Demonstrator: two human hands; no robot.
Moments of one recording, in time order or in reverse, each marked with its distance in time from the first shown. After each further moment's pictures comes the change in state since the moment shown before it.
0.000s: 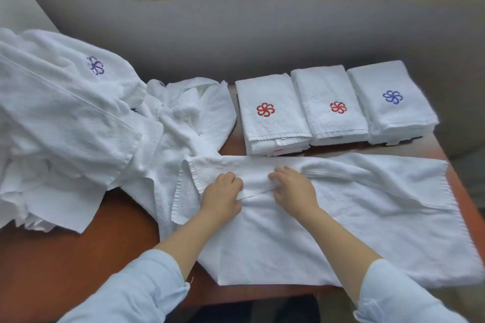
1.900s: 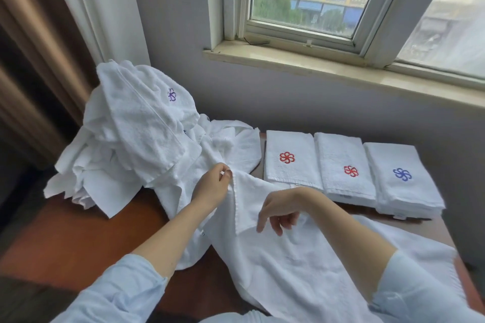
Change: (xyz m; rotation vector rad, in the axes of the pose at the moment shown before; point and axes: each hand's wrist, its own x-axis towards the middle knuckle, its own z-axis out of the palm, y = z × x) left_hand -0.037 -0.019 -0.098 -0.816 0.466 -0.388; right_hand 0.026 -0.100 -0.128 -0.024 -0.957 -0.036
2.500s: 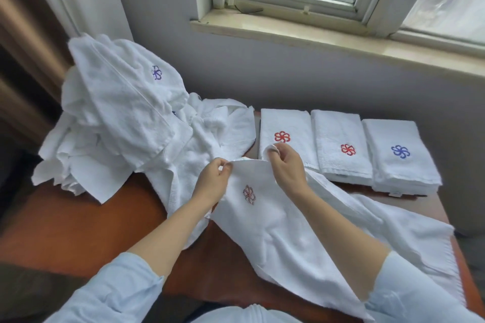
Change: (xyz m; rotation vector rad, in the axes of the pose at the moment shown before) left_hand -0.012 -0.003 0.031 -0.165 -0.037 -0.109; right_hand 0.024 0.020 0.017 0.776 1.107 -0.331
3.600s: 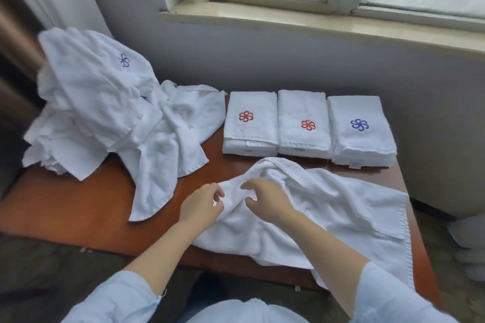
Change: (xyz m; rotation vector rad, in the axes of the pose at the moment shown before) left_hand -0.110 -0.008 0.102 0.636 -0.057 0.058; right_hand -0.082 0.104 -0.088 -0.582 -0.480 -0.190
